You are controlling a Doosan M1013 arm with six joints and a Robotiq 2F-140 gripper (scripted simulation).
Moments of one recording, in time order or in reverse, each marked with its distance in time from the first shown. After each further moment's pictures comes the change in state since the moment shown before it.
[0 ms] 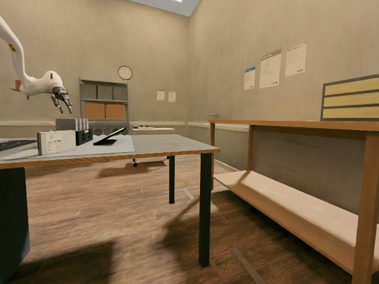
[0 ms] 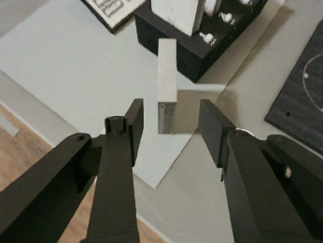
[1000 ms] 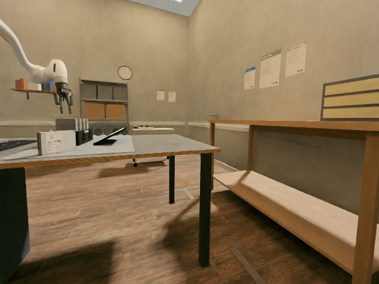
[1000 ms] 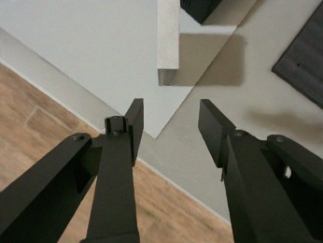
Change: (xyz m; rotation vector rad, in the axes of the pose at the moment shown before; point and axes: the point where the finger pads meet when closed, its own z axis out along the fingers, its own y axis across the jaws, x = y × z) arm 0.000 0.000 0.000 0.000 -0.399 0.000
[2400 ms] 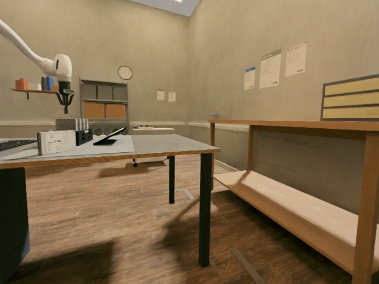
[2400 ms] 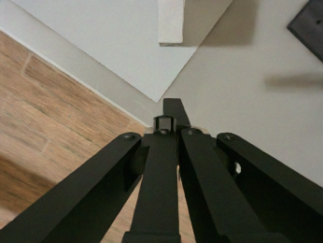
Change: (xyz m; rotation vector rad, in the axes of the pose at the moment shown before) arm 0.000 -0.001 -0.001 0.004 -0.295 -0.001
